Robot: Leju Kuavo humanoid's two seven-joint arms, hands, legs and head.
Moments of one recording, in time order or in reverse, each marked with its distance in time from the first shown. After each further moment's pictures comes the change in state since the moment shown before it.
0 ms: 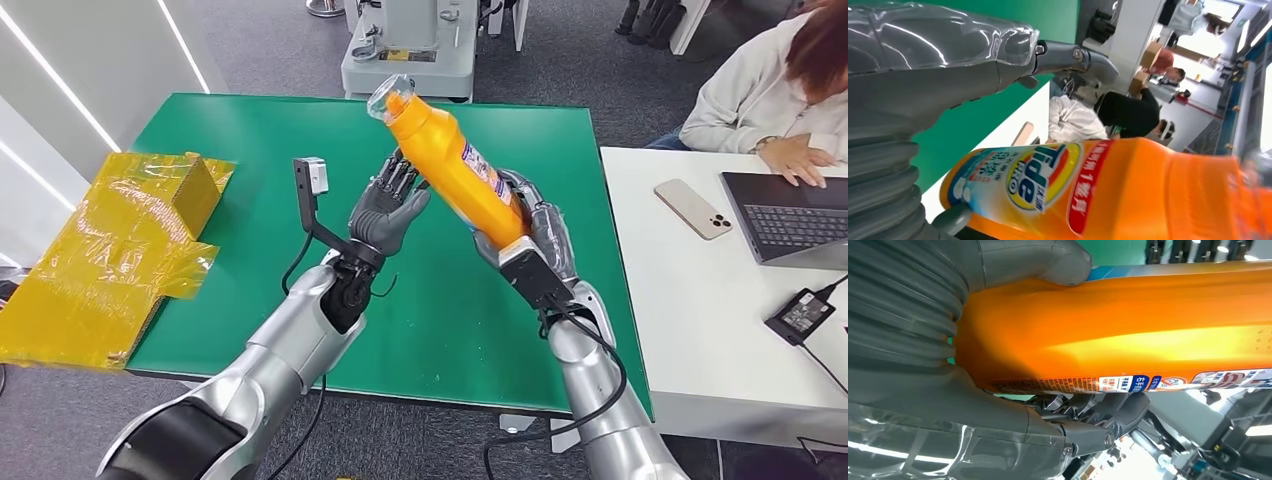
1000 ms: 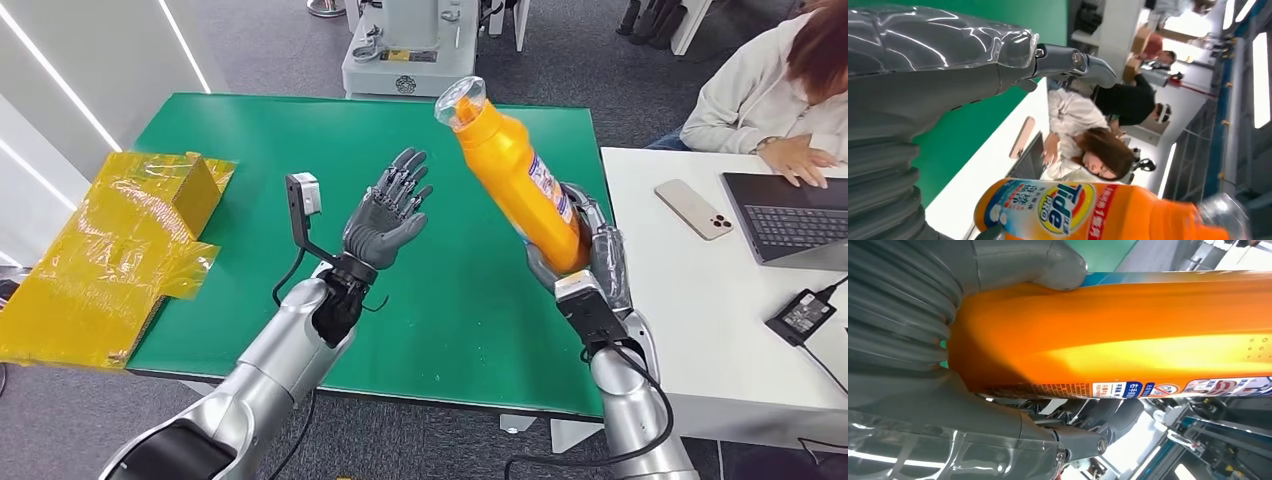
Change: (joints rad) left arm 0.084 0.038 -0.013 -0.120 -0.066 -0.075 -0.004; right arm 0.156 -0.086 -0.070 -0.220 -0.036 -0.054 -0.051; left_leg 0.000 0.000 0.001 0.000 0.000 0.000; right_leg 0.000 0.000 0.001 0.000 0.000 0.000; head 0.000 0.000
